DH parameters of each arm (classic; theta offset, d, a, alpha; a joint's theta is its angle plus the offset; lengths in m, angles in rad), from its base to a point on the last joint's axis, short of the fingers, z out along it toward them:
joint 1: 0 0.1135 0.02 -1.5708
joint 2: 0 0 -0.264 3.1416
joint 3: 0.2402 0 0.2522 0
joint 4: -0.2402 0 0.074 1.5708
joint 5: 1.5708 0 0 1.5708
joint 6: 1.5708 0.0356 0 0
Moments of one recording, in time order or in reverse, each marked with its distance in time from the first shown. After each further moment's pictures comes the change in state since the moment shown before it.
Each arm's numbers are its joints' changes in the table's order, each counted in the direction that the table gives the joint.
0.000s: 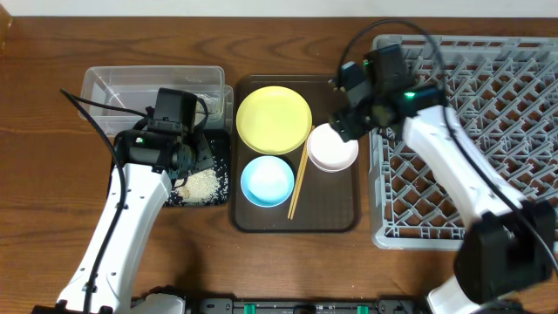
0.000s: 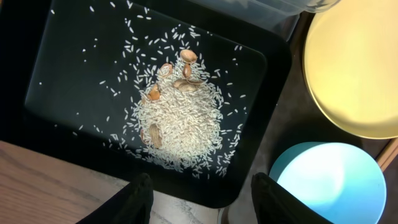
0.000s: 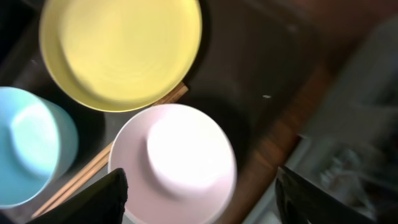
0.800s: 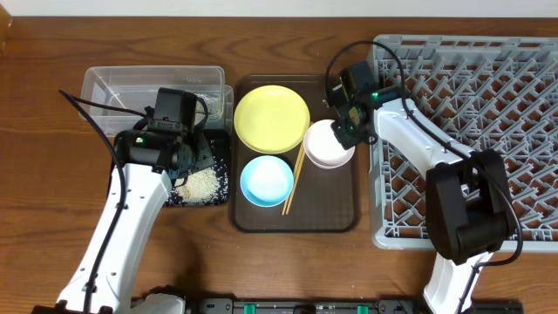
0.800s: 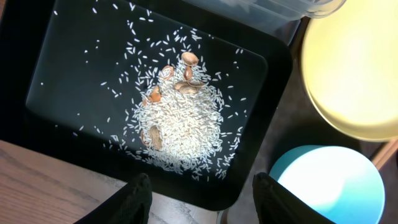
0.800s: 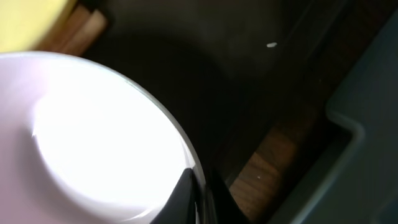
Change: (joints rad) left arm 0.000 0.000 0.000 0.005 -0.007 -0.014; right arm 0.024 0.238 0.001 0.030 0.192 0.032
